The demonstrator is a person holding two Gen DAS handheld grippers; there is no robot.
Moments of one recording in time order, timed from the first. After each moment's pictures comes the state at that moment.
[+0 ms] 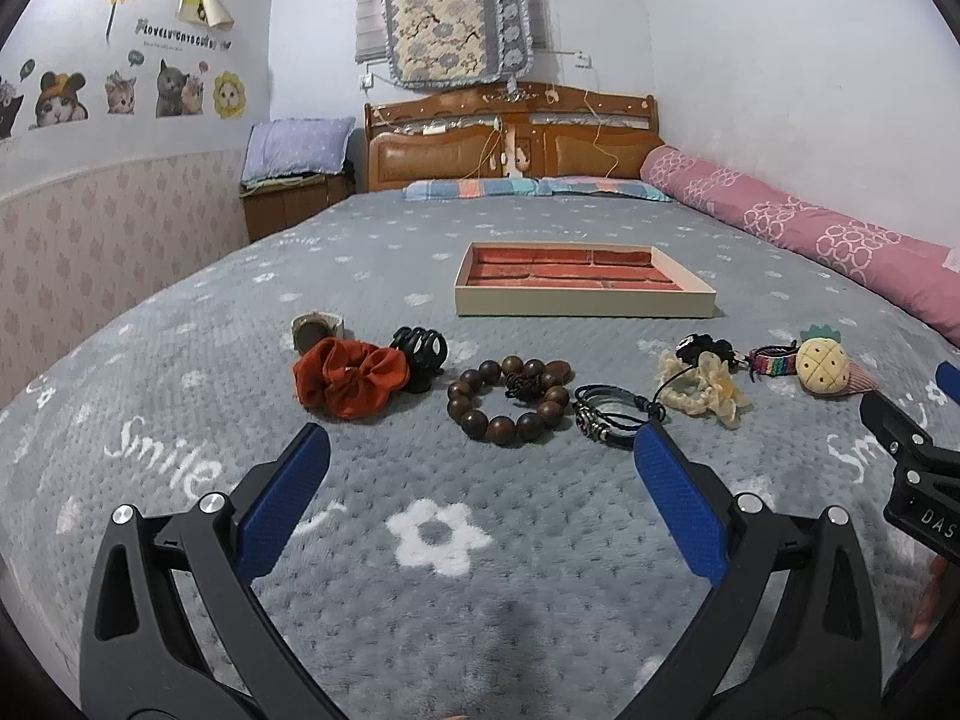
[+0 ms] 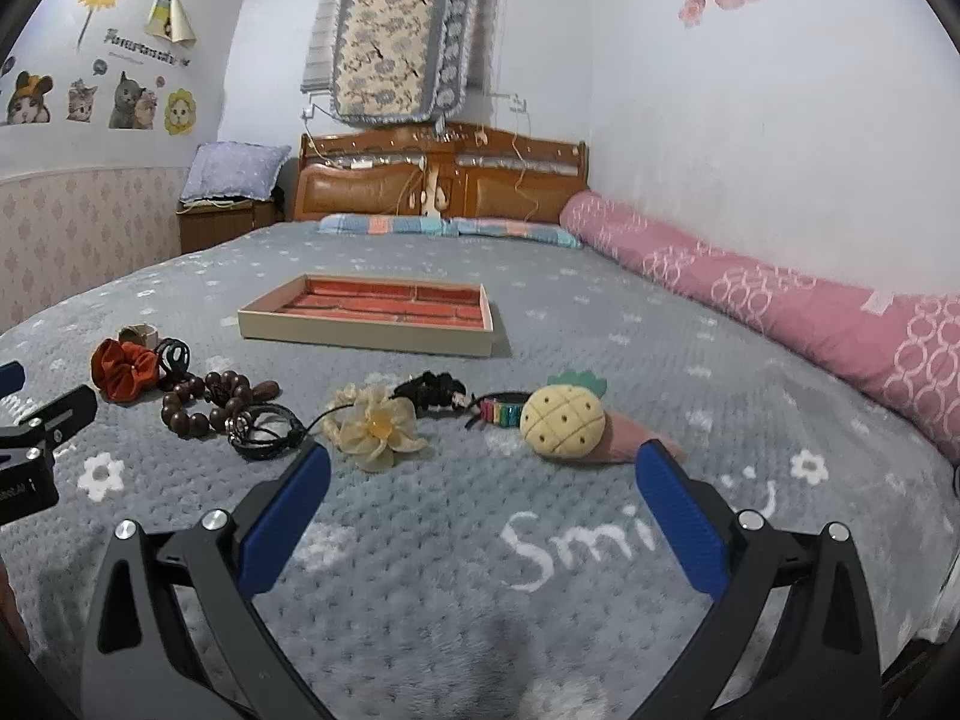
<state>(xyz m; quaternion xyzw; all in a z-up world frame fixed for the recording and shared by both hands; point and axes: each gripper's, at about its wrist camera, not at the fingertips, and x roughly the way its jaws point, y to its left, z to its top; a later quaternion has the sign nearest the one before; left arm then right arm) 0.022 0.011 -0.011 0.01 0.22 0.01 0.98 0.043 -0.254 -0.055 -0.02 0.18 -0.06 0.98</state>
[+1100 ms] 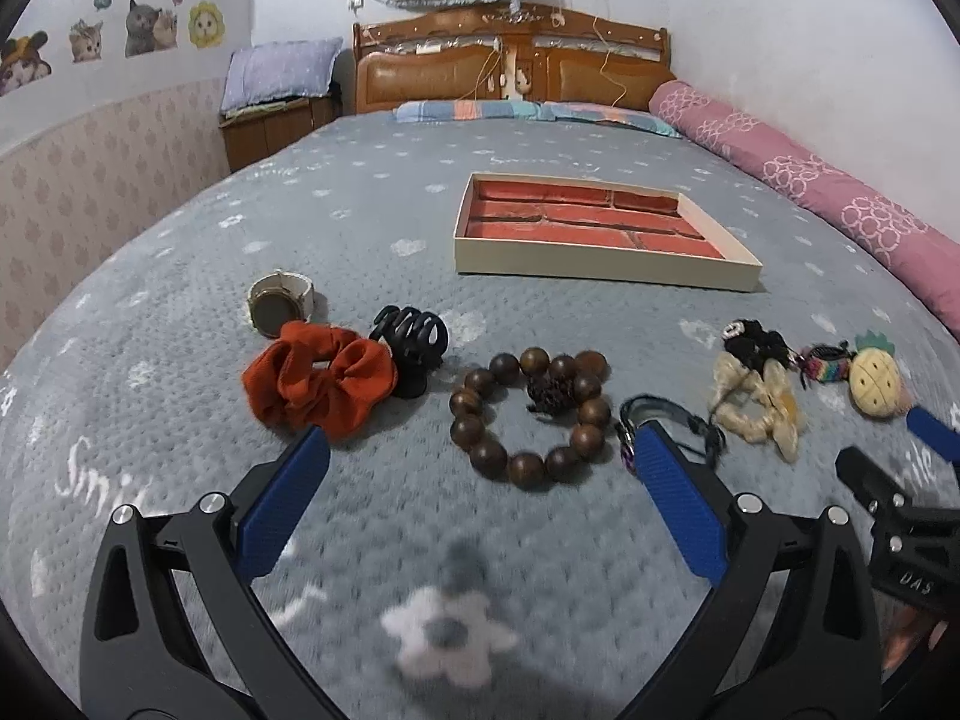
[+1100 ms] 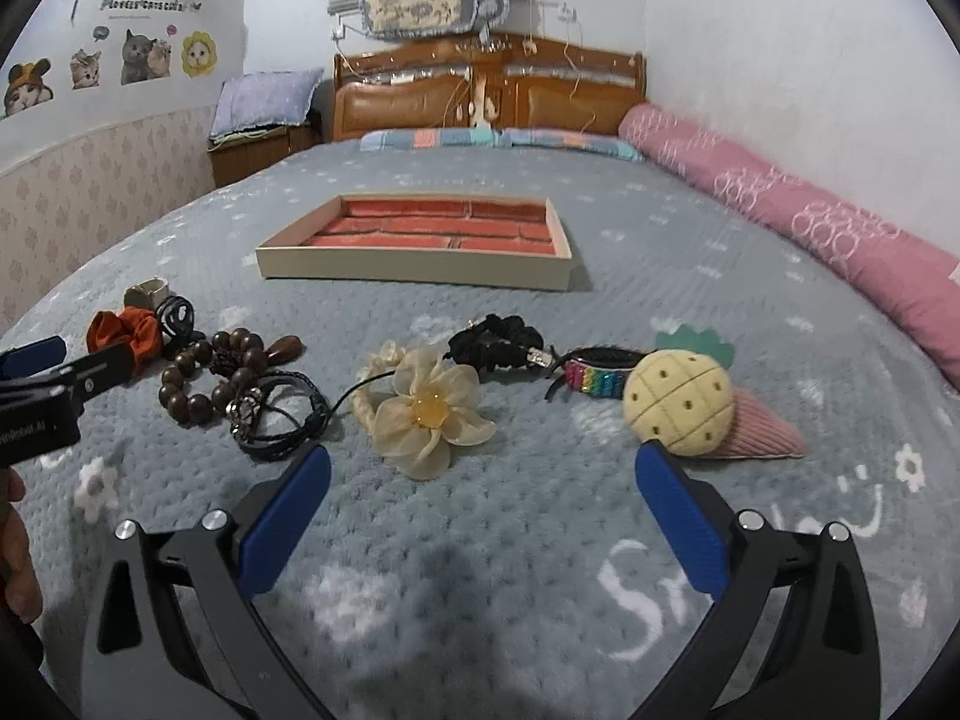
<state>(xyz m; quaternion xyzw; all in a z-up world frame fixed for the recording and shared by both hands) 0.125 0.027 -0.012 0.00 0.33 0.00 0.95 0.134 -0.241 -0.073 0.00 0.30 0.00 0.95</state>
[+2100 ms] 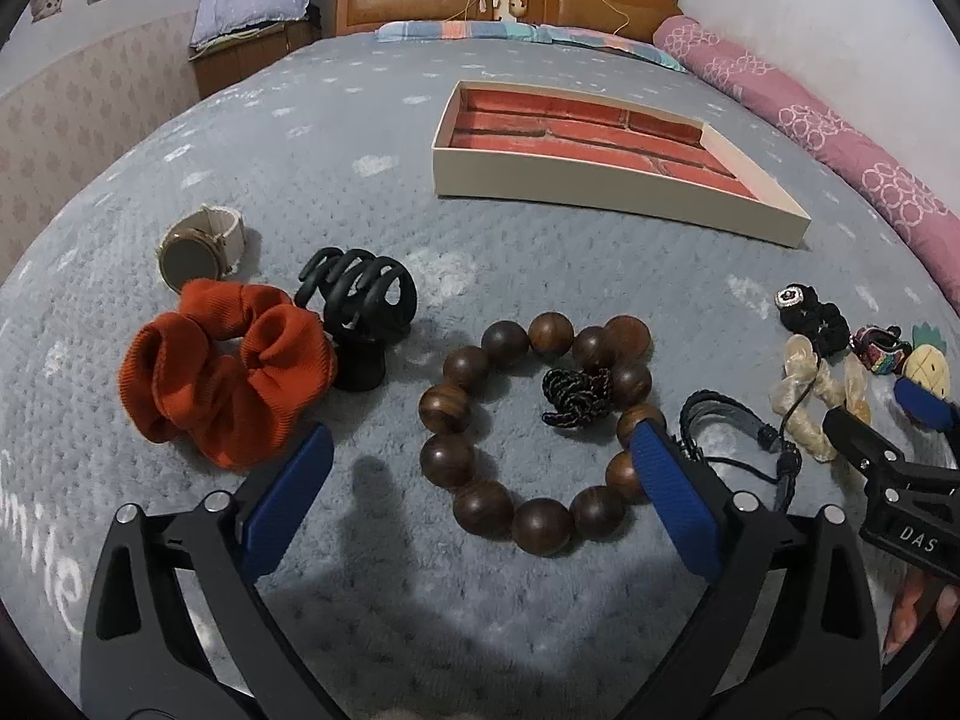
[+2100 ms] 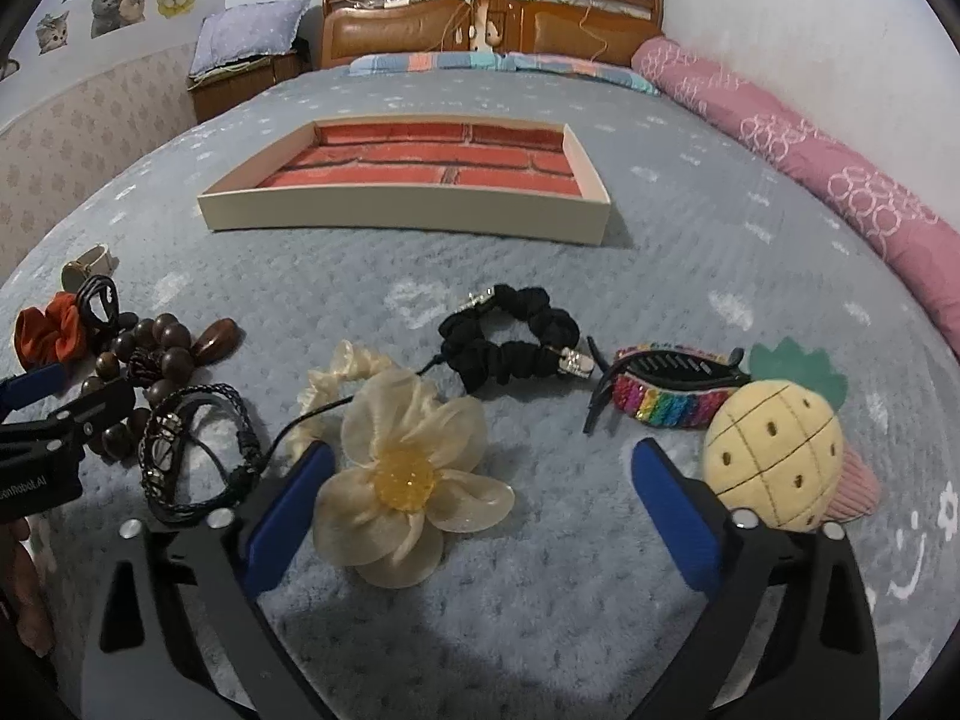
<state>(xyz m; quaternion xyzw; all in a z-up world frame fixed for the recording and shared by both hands) 0.197 0.031 -0.060 -0.02 0.41 -0.02 0.91 0.221 -0.235 -0.101 -0.01 0.39 0.00 0.92</state>
